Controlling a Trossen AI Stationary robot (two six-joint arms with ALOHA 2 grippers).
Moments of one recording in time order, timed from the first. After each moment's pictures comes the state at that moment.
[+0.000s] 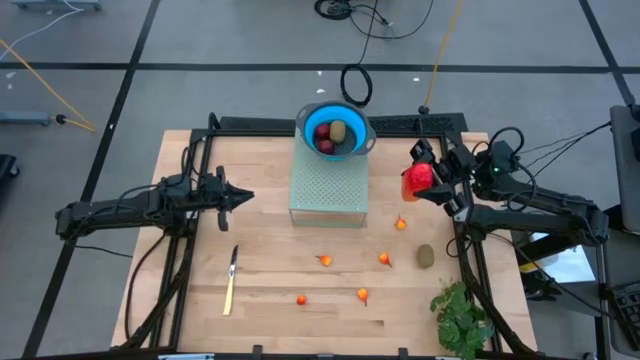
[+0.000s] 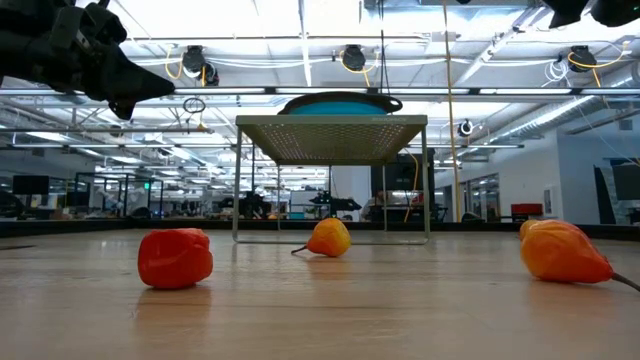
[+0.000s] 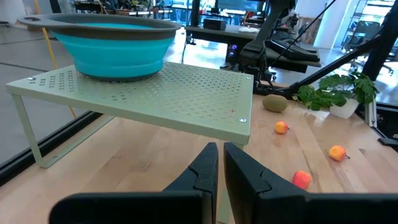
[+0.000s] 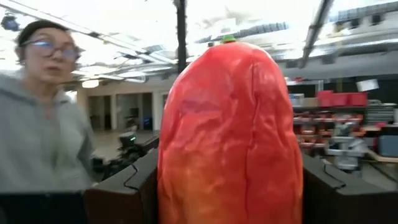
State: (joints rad) left arm 0.18 0.29 0.19 -0.02 0.02 -0.09; right arm -0.42 0.74 0.59 0.67 -0.79 0.38
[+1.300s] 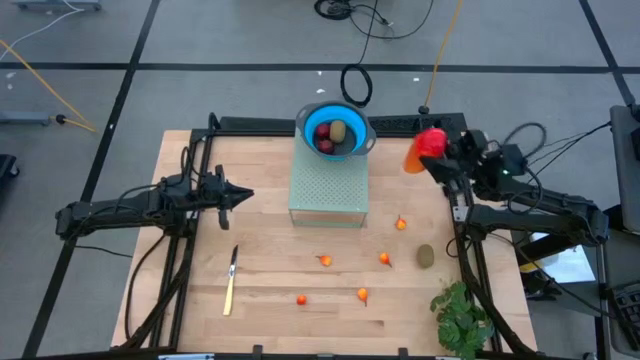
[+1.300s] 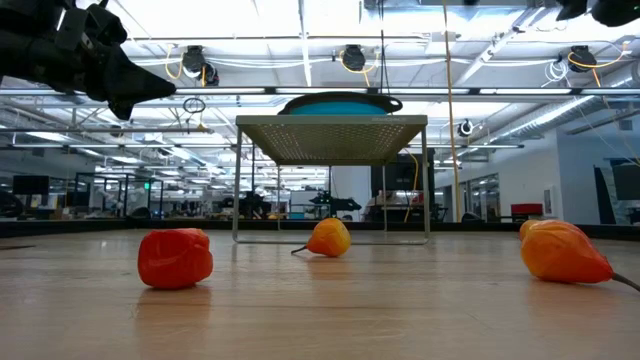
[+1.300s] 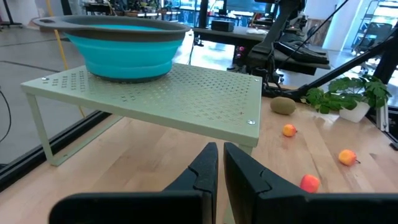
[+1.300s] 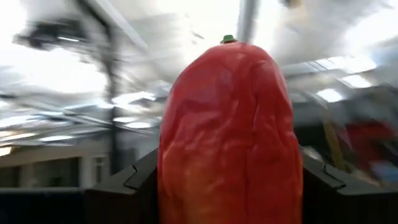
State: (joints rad) left arm 0.18 0.29 0.19 -0.02 -0.01 -0.09; right arm -0.42 0.74 0.59 0.80 -0.39 0.43
